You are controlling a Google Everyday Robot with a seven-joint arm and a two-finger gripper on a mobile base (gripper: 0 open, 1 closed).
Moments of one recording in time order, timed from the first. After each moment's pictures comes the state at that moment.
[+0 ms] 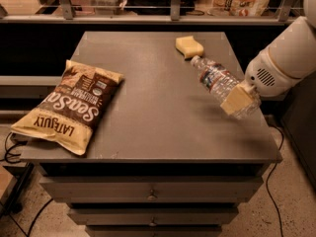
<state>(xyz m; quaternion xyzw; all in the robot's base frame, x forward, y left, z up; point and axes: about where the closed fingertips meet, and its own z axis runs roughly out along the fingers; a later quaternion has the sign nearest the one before) 0.501 -0.173 0.894 -0.36 0.91 0.08 0.20</state>
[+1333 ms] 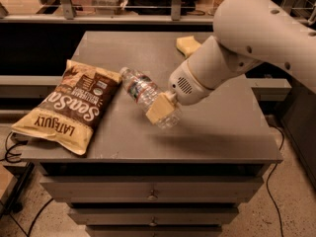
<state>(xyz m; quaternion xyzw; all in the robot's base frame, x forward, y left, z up) 0.496 0.001 0.863 -0.41 0.86 0.24 0.18</state>
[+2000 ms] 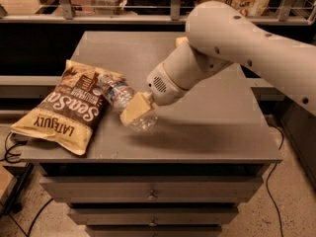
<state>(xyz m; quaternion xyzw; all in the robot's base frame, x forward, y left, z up) 0.503 0.054 0.849 -0.39 0.86 0.30 0.15</state>
